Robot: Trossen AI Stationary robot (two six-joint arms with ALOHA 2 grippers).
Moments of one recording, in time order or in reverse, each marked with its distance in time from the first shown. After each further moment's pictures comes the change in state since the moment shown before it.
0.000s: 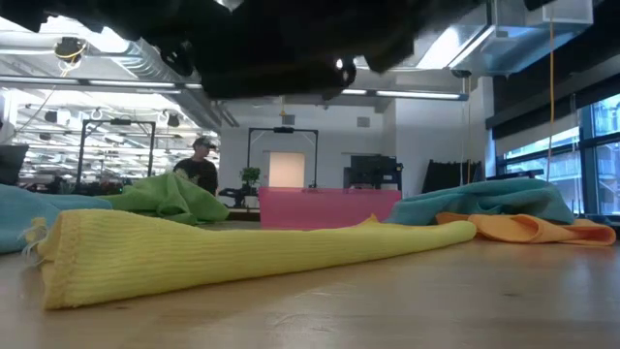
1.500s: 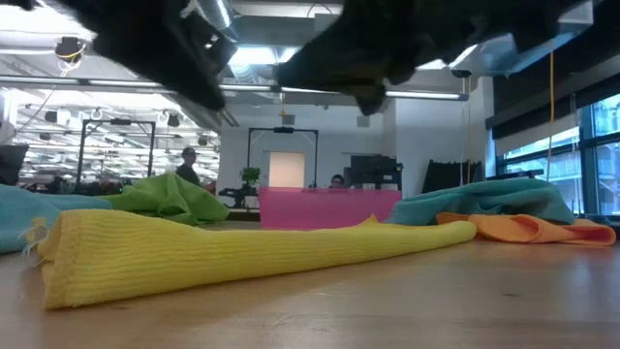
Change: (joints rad) left arm -0.050 0.344 0.419 -0.634 0.028 0.016; right arm -0.131 -0.225 -0.305 0.241 -0.020 0.134
